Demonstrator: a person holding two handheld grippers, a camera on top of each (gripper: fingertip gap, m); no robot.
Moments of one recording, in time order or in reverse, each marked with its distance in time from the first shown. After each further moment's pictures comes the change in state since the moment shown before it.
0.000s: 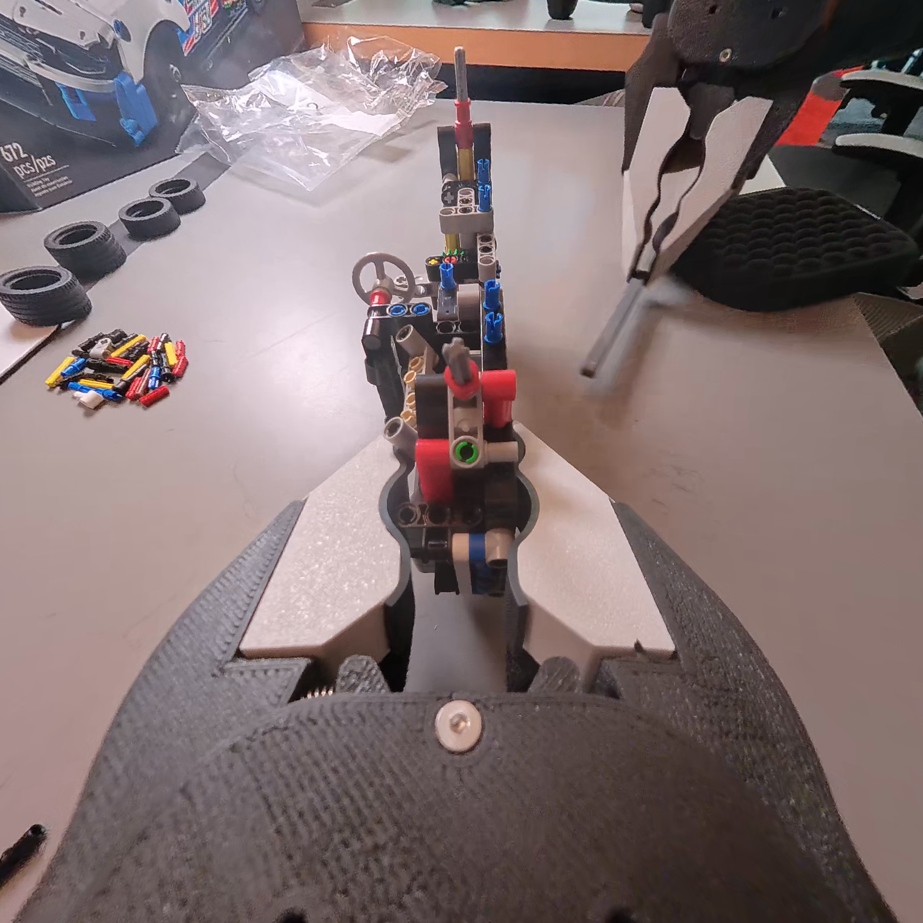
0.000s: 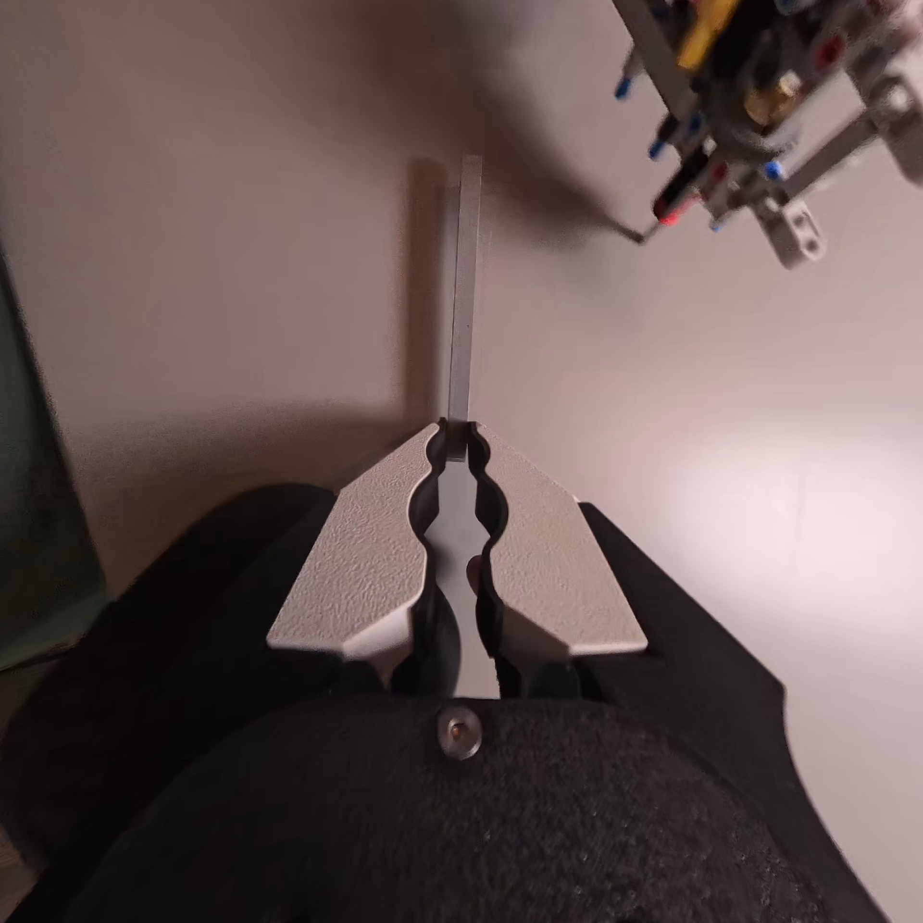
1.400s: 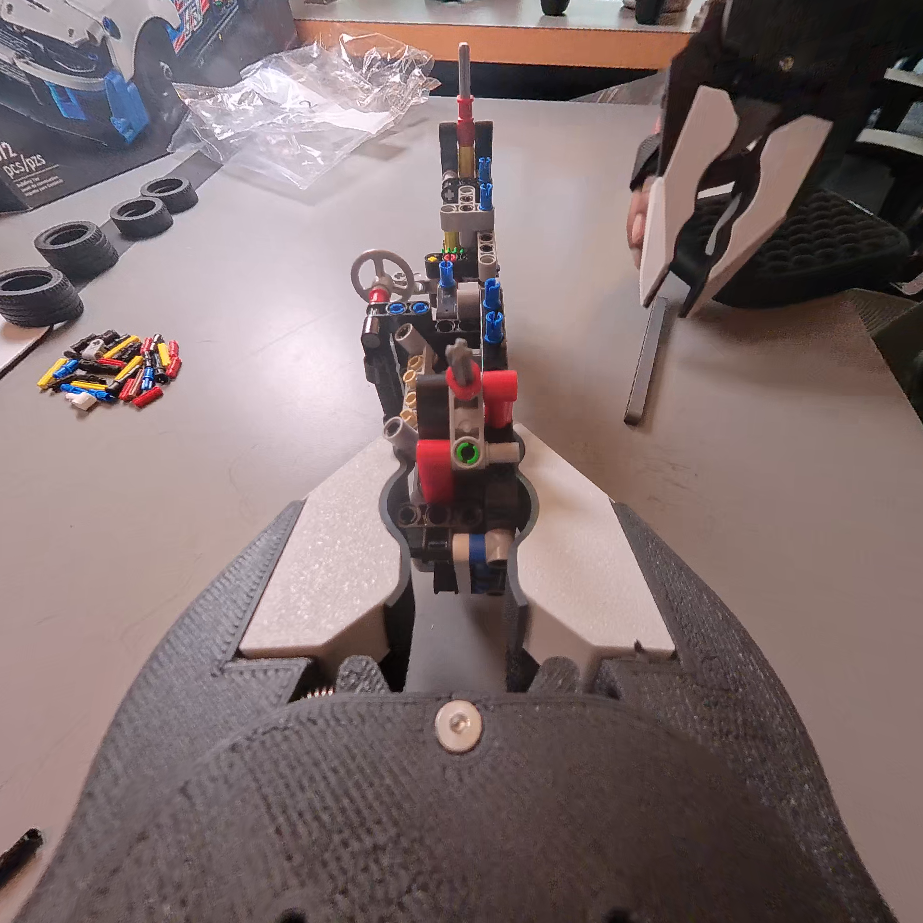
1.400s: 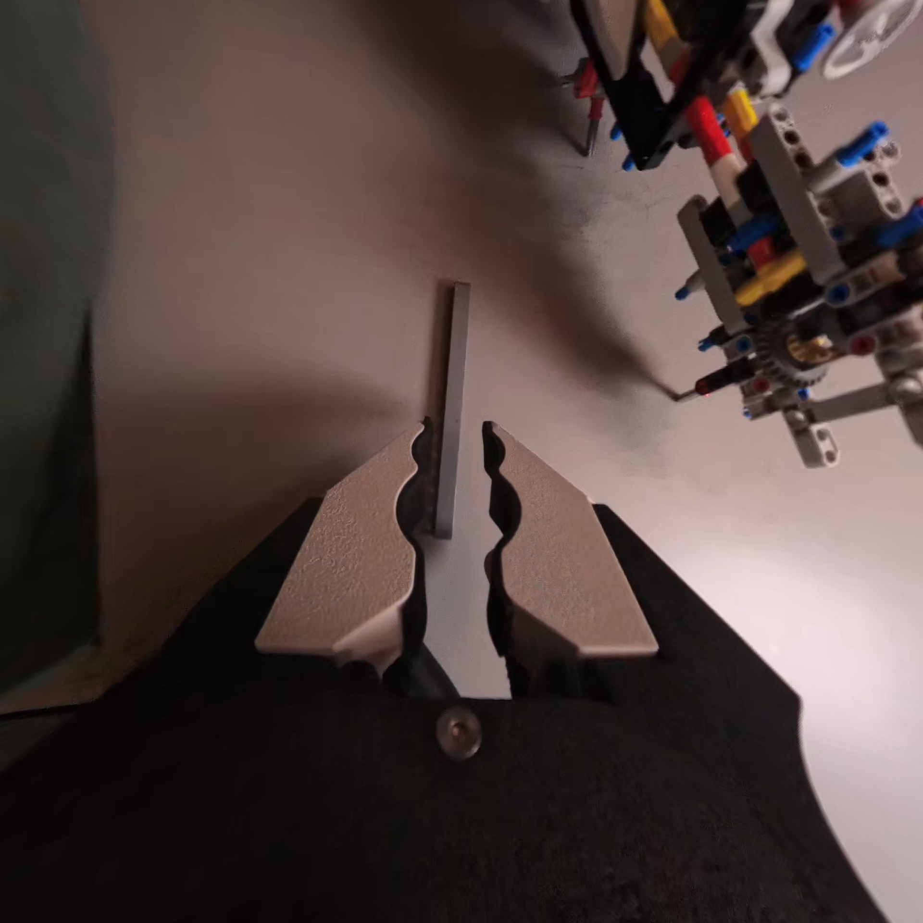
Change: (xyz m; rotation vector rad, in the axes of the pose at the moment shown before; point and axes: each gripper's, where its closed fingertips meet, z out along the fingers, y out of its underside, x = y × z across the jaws) left arm 0.002 0.000 0.000 -0.004 0.009 0.006; right arm -0.027 -0.042 0.014 0.127 0.003 -0.180
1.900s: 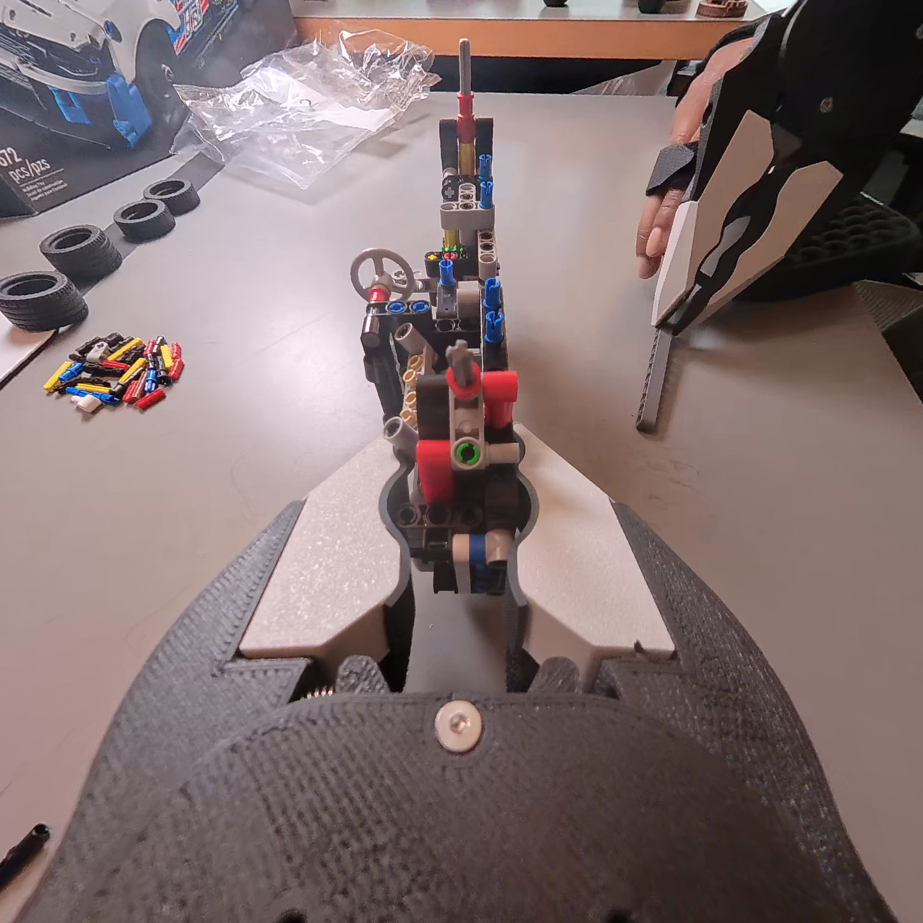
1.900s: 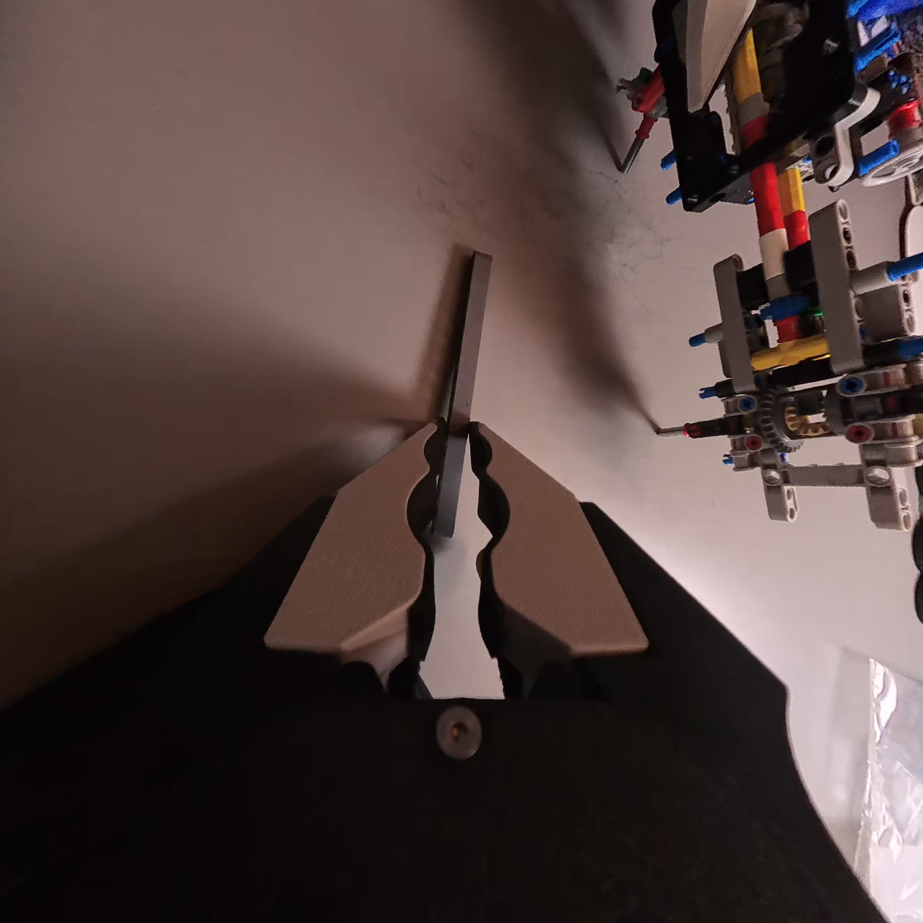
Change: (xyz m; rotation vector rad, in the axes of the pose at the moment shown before) left arm 0.001 0.000 0.000 -0.008 -0.010 0.015; right arm -0.008 0.006 0.012 -0.066 0.134 -0.265
